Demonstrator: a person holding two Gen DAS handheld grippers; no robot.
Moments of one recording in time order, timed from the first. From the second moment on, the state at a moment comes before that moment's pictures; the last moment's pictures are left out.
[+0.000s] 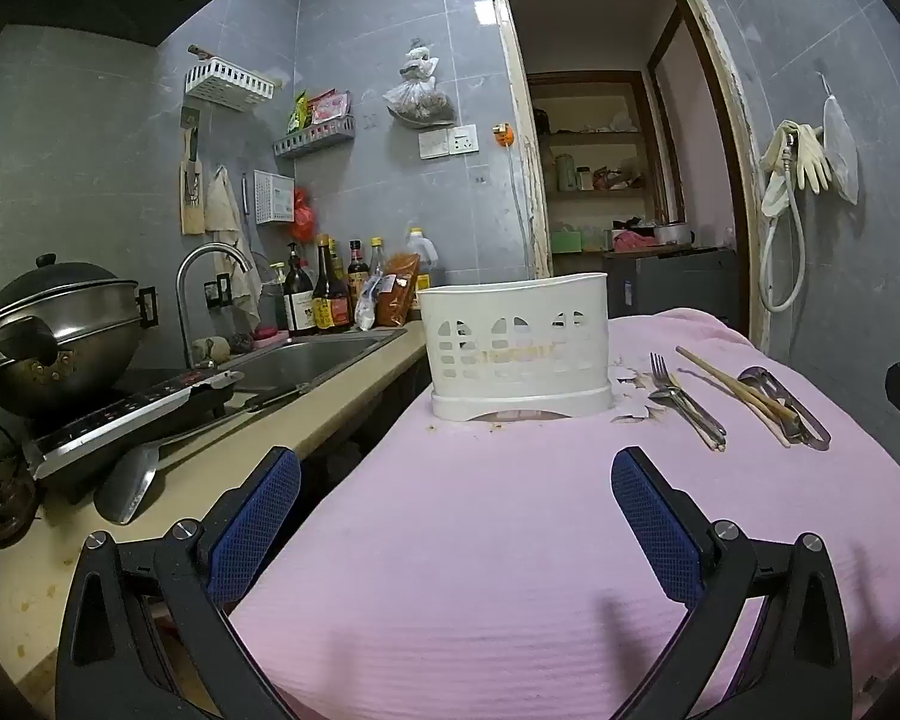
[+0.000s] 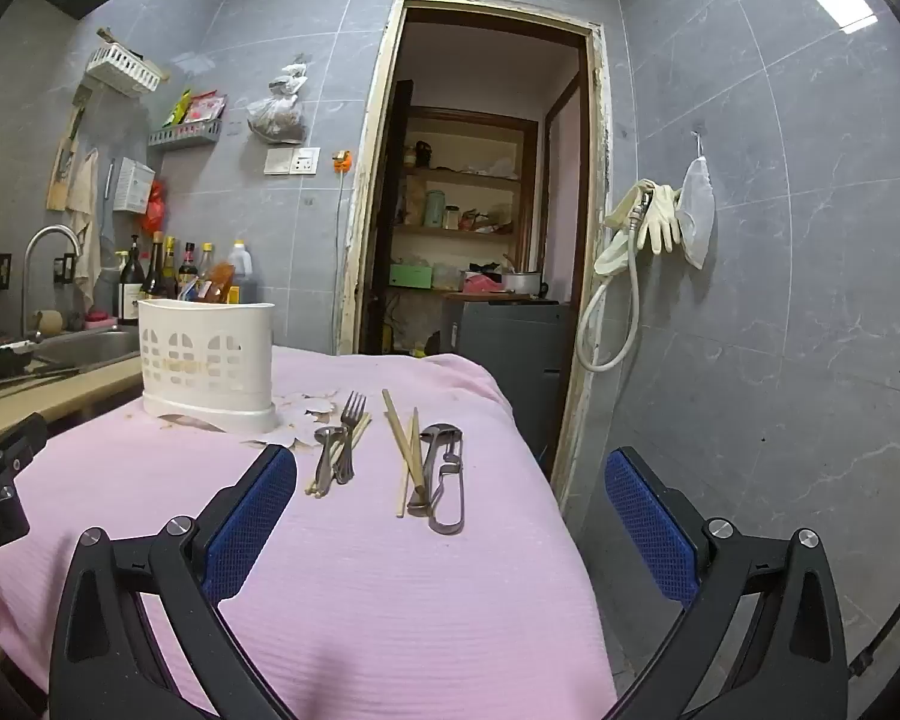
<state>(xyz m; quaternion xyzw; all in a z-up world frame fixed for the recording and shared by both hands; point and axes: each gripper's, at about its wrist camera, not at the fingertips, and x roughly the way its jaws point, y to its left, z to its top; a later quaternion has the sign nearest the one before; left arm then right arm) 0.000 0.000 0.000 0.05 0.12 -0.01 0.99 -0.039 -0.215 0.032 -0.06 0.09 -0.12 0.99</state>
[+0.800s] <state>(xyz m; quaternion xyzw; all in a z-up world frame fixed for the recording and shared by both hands) 0.000 0.000 0.000 0.05 0.12 -0.01 0.99 -0.038 -0.214 0.031 -0.06 0.09 -0.12 0.99</state>
